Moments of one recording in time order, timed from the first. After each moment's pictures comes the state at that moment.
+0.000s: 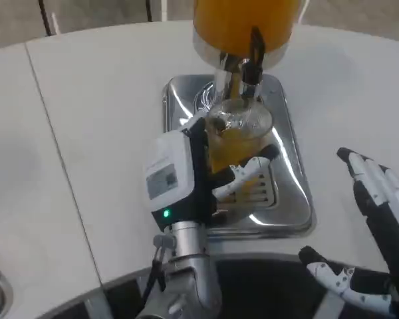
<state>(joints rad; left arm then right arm) -0.89 -0.06 -0.33 1.15 0.62 -0.20 1.08 0.21 0.06 0.06 -1.03 -1.26 0.19 0.66</state>
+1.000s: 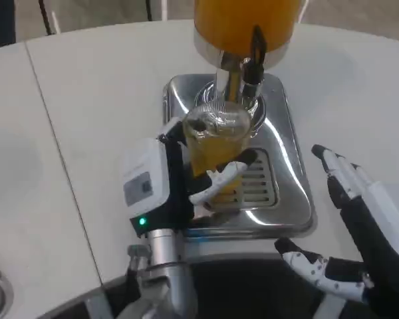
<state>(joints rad) -0.82 0.04 -0.36 1.11 0.60 -0.31 1.09 0.13 0.06 0.10 -0.92 -1.19 0.23 0.61</state>
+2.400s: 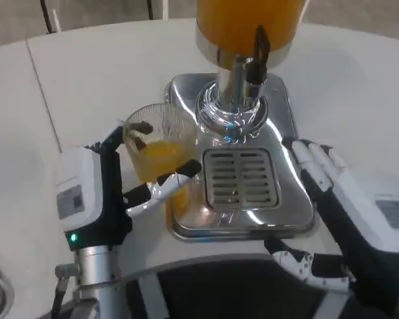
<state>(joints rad) -0.57 0.27 -0.27 0.75 0.63 -0.39 1.01 0.07 -0.16 0.11 -0.86 -1.17 0.15 0.55</state>
